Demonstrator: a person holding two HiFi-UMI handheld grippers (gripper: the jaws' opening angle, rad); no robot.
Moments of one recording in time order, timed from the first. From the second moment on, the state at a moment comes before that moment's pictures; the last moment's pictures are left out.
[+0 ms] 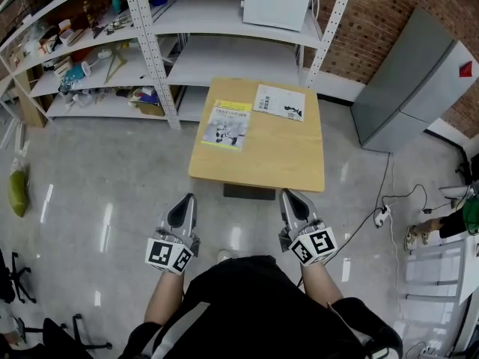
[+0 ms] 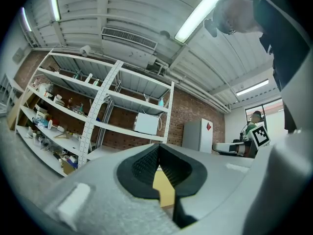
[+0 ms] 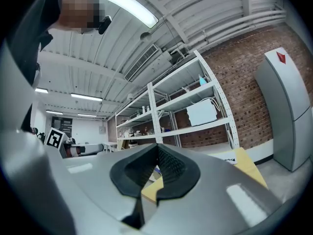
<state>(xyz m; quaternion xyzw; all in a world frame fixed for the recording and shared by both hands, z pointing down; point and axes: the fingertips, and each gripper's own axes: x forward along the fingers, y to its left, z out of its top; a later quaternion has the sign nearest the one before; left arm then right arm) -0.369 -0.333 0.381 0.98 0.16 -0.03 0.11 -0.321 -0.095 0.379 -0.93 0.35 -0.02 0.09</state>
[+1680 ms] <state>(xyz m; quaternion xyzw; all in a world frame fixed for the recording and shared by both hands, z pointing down) -0.111 -0.320 0.417 0.99 0.10 0.01 0.11 -0.033 -0.092 0.437 -0.92 0.38 -0.07 0.08</state>
